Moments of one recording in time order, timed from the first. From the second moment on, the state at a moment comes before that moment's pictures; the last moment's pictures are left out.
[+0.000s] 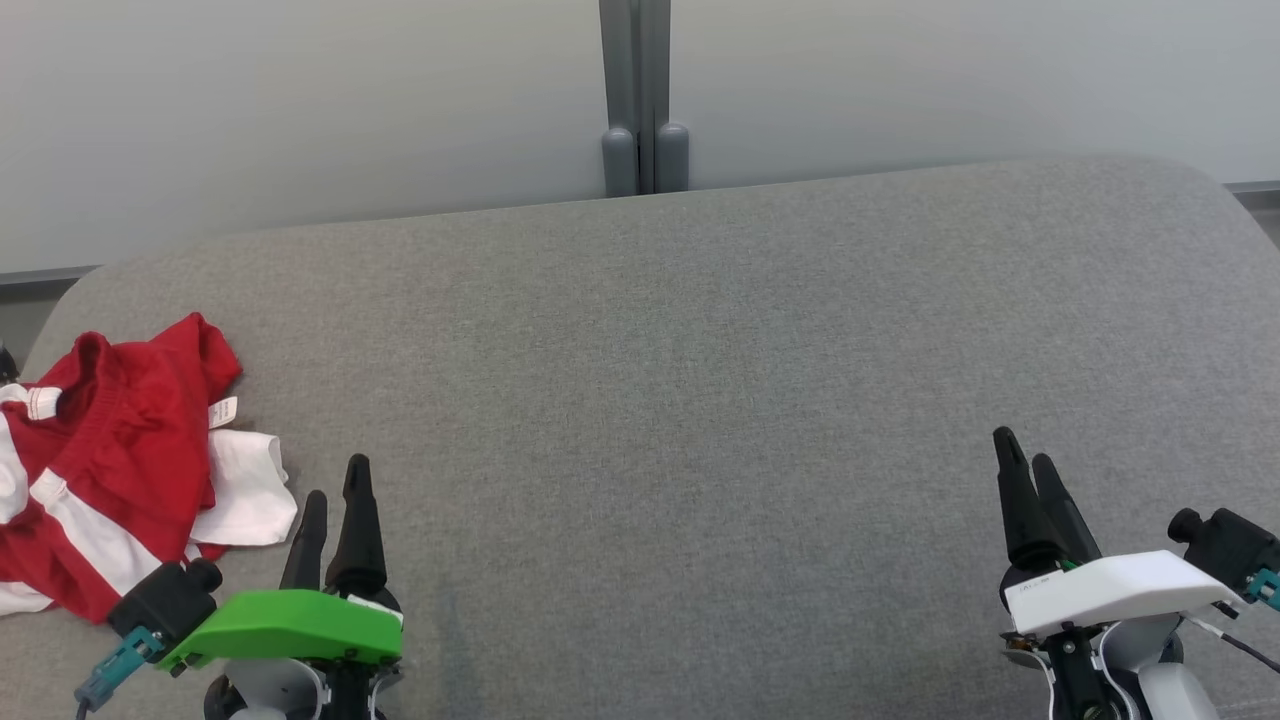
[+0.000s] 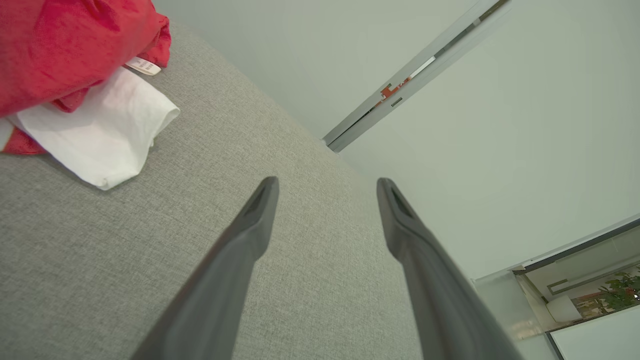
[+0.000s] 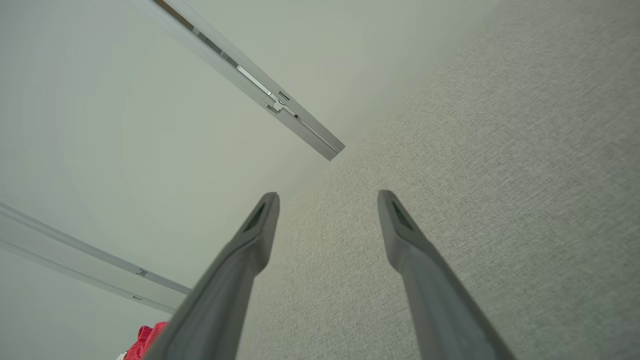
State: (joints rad) left arm -0.05 0.04 -0.07 0.17 -0.92 0.00 -0.07; right arm -0.02 -0.04 -0.02 0.15 0.86 0.13 -0.07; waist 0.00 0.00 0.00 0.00
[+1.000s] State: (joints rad) left arm -0.03 0.04 -0.13 0.20 -0.48 0.03 -0.16; right arm -0.01 -0.04 0.00 0.14 0.41 0.13 -0.15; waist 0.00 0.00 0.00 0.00
